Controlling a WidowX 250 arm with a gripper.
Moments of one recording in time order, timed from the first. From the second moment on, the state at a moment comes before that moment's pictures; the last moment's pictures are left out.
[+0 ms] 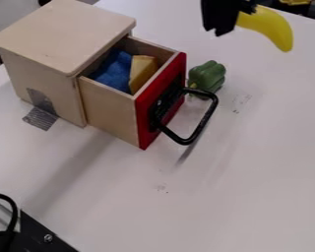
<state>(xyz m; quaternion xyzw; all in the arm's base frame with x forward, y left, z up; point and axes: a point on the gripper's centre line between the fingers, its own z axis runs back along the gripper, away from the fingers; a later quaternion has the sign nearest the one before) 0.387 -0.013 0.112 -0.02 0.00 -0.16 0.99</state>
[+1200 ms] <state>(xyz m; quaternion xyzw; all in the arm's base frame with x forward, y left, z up) 0.461 -0.058 0.014 0.02 -0.07 -0.15 0.99</state>
